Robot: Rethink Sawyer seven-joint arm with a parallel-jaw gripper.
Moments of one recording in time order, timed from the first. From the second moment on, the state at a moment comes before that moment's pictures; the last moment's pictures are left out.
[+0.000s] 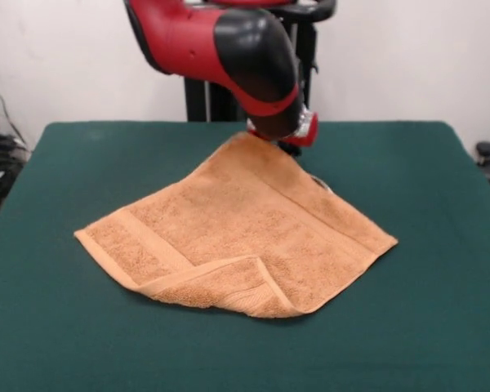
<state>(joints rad) -0.31 -0.36 0.02 1.87 0.15 0.68 1.70</state>
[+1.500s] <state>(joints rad) -0.08 -0.49 0.00 2.30 -0.05 -0.34 1.71</state>
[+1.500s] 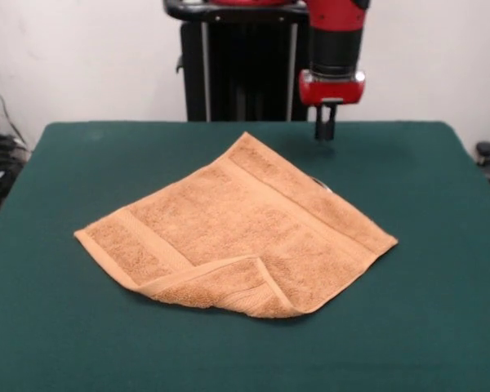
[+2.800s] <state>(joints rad) -0.18 -0.66 0.00 2.38 -0.18 -0.32 1.71</state>
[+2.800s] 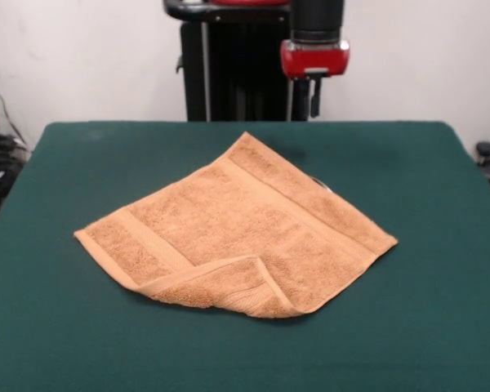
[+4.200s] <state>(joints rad) -0.22 -0.51 0.00 2.25 -0.18 -0.48 1.71</state>
